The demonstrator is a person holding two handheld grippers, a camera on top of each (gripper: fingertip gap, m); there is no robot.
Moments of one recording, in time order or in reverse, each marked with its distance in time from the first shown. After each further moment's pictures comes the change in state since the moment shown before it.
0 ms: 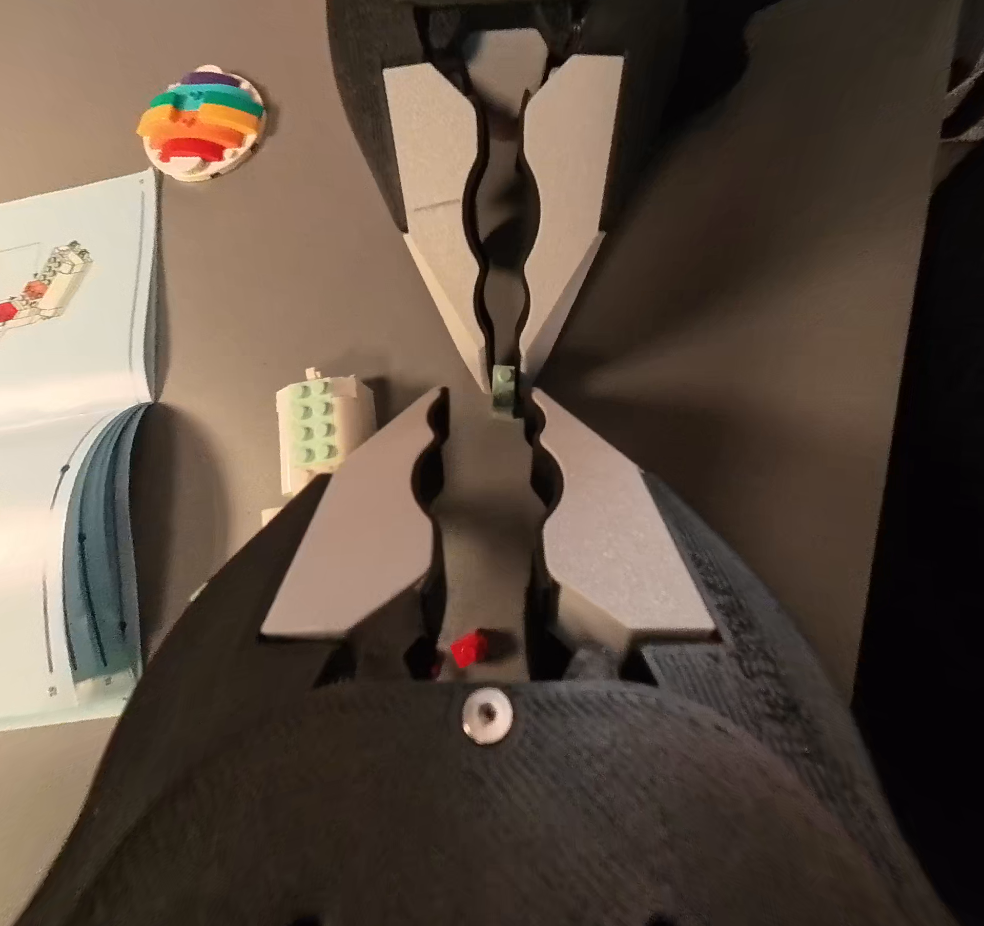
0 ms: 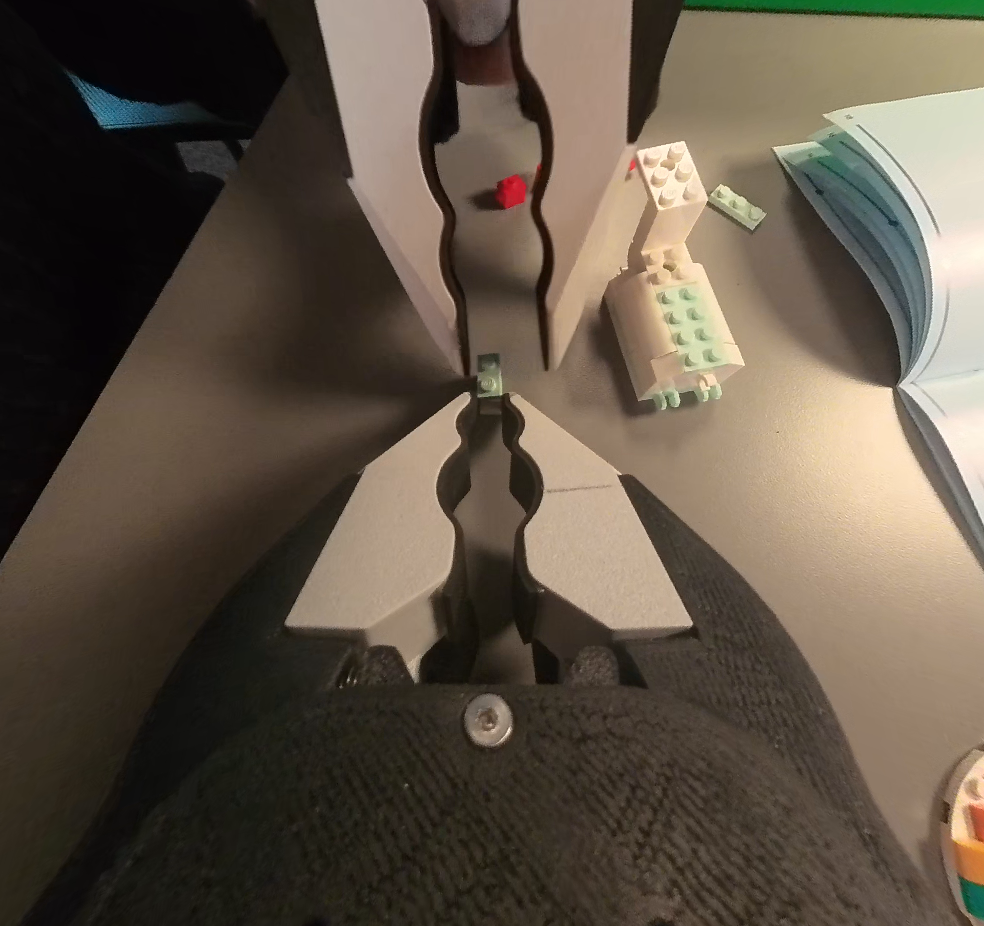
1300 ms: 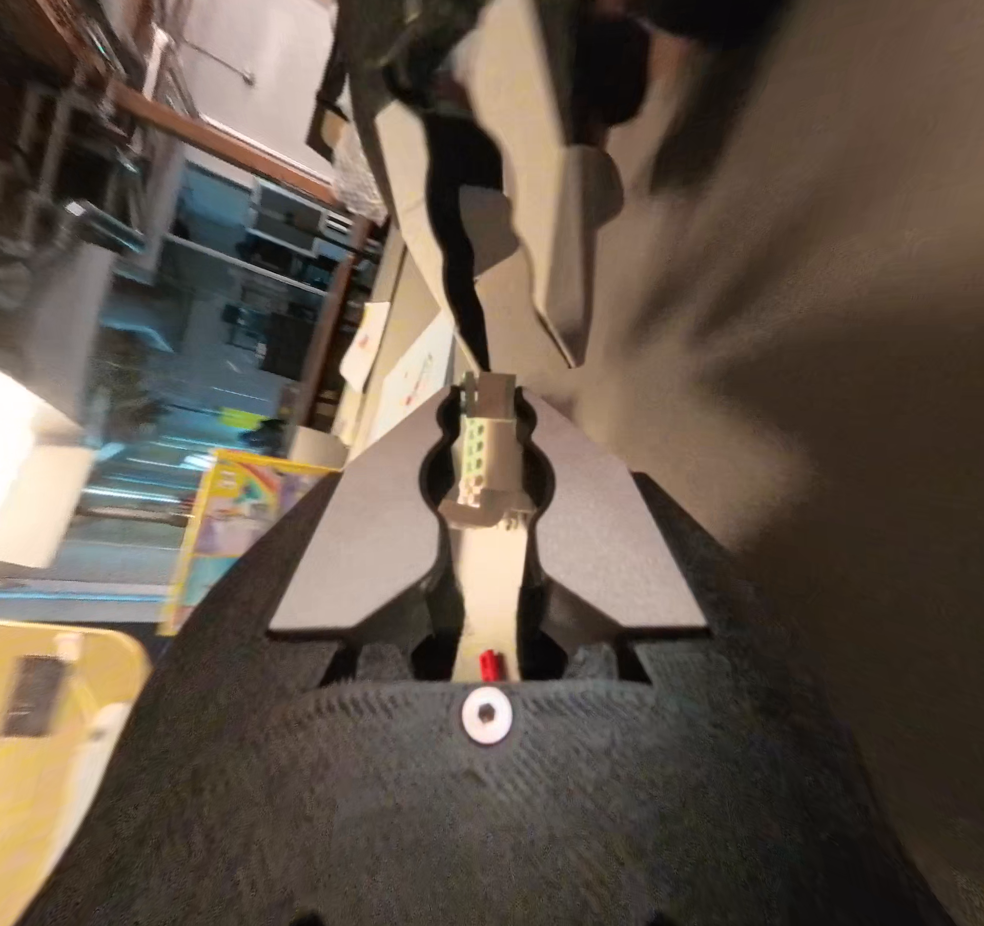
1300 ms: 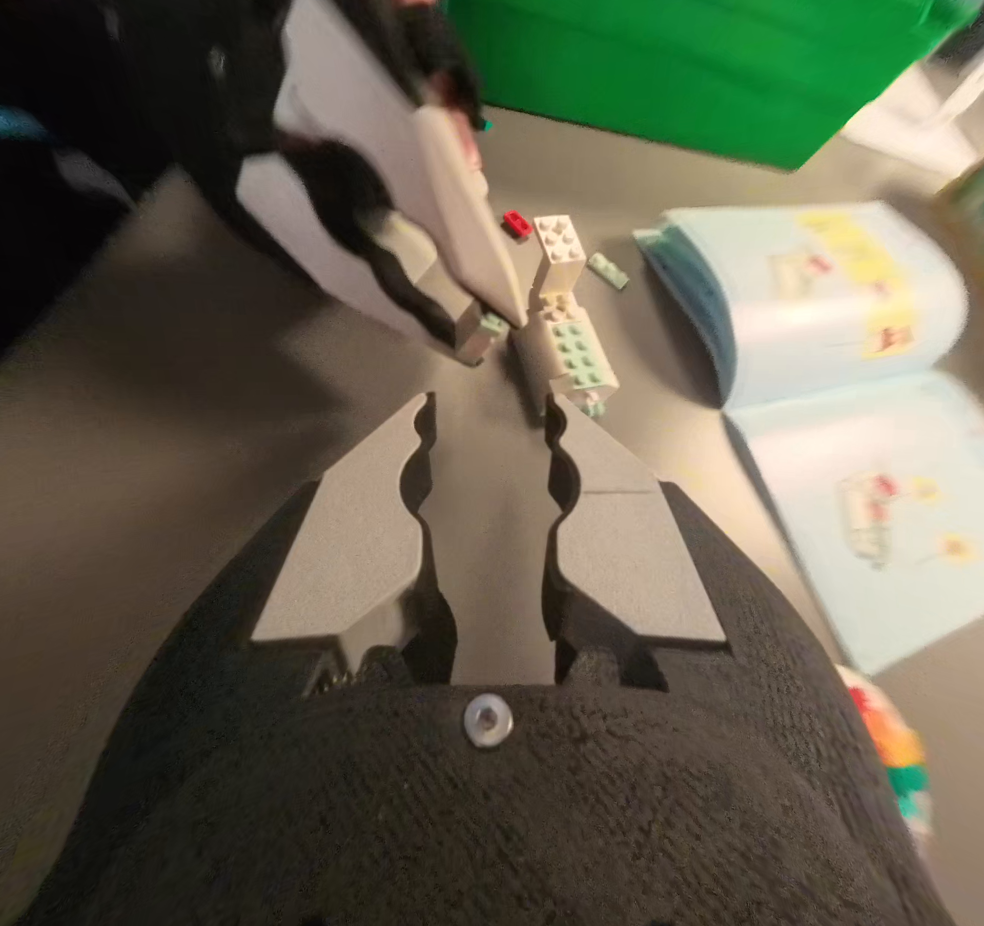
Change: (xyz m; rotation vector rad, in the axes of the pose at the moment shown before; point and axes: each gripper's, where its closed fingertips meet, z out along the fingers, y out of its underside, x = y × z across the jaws) left arm -0.027 -0.015 -0.017 0.082 -0.720 0.585; right arm 0.030 -0.013 -0.019 0.116 0.222 -0.183
